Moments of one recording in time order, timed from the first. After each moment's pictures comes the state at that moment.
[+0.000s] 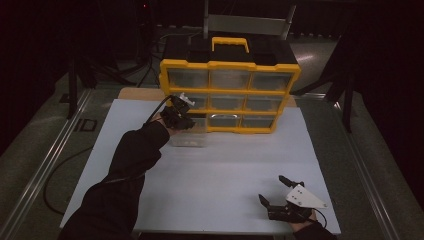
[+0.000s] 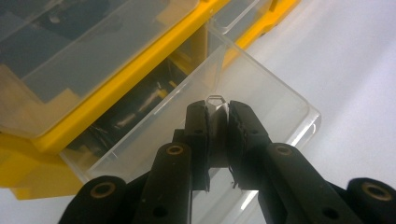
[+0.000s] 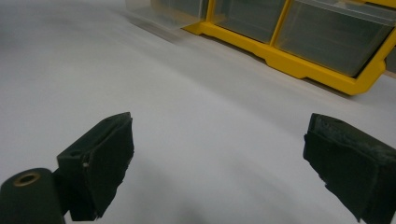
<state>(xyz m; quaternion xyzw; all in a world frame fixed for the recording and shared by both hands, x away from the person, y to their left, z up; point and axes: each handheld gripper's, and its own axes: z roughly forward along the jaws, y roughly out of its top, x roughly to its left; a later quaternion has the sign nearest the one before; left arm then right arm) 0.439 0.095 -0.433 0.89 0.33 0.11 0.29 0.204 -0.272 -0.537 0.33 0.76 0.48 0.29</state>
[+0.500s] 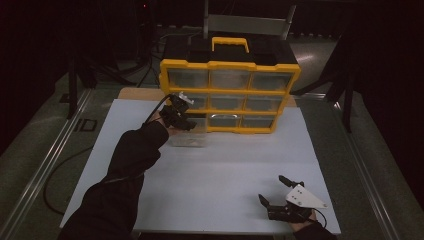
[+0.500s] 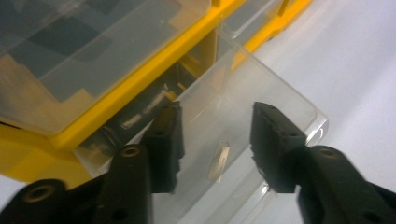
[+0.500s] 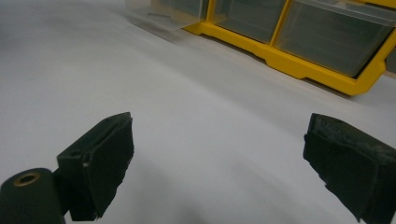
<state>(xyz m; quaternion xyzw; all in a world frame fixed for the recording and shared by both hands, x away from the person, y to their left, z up) 0.438 0.097 -0.428 0.88 0.35 0.12 0.29 0.204 -0.271 -0.537 0.33 0.76 0.48 0.29</state>
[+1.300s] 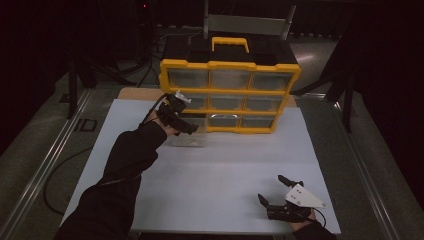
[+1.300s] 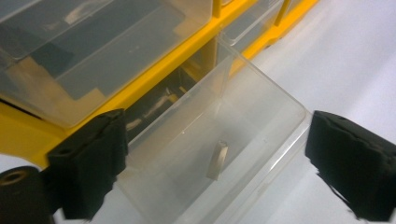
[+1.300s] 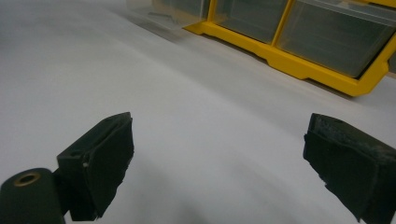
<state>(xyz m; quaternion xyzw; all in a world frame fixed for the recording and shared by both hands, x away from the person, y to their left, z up) 0.431 0.105 -0.420 0.88 0.35 0.13 0.31 0.205 -0.270 -0.537 0.33 0.76 0.48 0.29</state>
